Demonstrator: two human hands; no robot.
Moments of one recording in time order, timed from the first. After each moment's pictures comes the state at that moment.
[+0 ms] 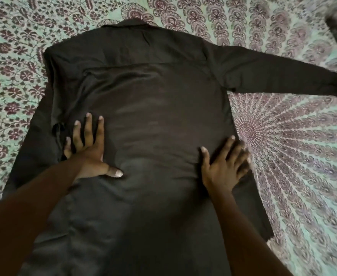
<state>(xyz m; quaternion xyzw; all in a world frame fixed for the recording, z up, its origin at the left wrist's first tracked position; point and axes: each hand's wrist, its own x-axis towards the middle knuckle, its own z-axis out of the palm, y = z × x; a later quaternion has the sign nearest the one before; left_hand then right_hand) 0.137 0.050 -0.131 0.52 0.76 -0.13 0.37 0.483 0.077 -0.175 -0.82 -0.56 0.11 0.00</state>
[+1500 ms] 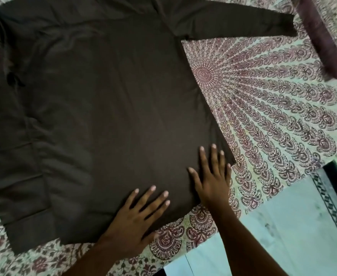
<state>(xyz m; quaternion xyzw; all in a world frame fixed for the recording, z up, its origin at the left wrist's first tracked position) 0.347 -0.241 -0.156 0.88 0.42 -0.06 0.21 0.616 -0.148 -0.159 -0.73 -0.67 0.13 -0.04</state>
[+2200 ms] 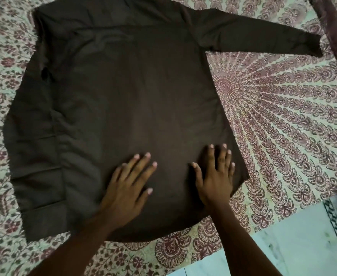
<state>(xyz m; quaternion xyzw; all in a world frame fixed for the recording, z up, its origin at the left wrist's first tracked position) 0.308 -0.182 -0.146 0.77 0.61 0.05 0.18 0.575 -0.109 -0.149 -0.73 -0.67 0.14 -0.02</state>
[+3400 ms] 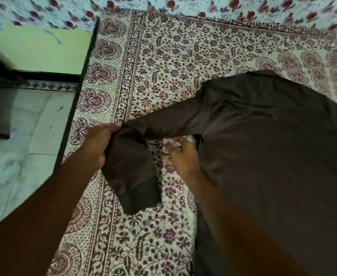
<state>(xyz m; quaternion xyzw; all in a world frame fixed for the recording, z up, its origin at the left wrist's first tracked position) -0.147 -0.086 -0.082 -0.06 0.74 0.51 0.44 0.053 0.000 -0.134 -0.56 -0.59 0.56 0.12</state>
